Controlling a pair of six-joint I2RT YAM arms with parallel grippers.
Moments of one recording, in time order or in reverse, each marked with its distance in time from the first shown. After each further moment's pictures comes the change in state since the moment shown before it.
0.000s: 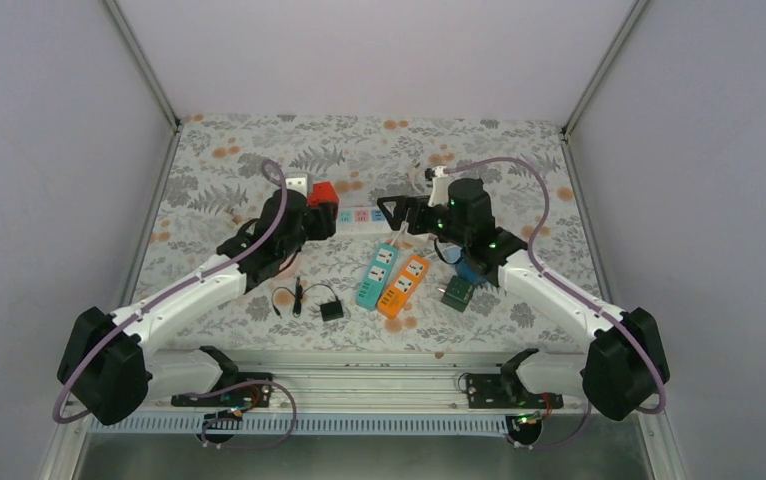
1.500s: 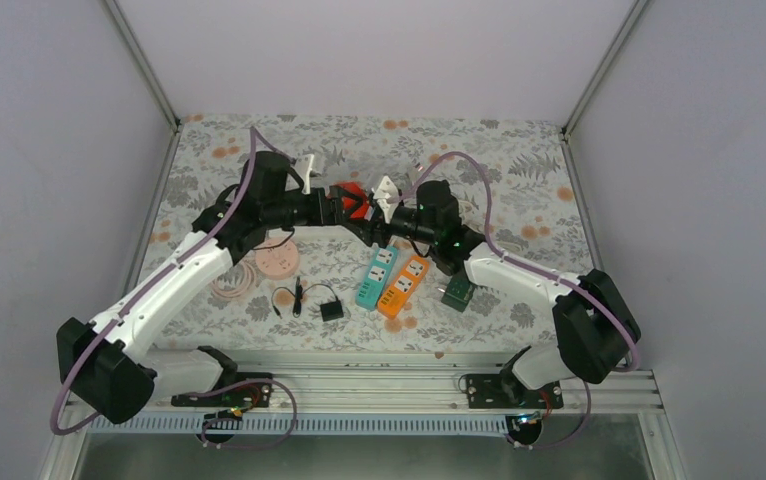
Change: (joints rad) left arm 0.095 0.000 0.301 -0.319 0.595 -0.057; right arm 0.131 0.208 0.024 0.372 -0.228 -0.690
